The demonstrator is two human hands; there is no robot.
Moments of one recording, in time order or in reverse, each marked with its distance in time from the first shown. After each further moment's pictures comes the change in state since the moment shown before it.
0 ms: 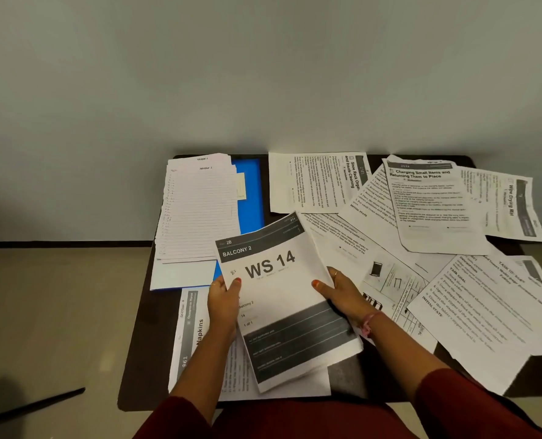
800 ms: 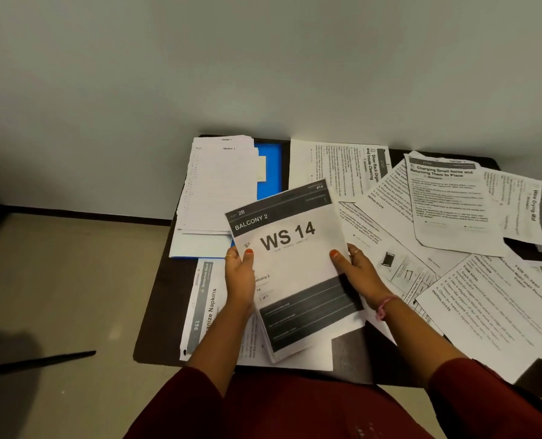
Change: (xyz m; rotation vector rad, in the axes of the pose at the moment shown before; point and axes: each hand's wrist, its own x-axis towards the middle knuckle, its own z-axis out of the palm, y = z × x) left_hand -0.025 0.007 0.001 -0.221 -0.031 0.064; right_hand -0.006 -0.009 -0.006 -0.010 0.081 -0.117
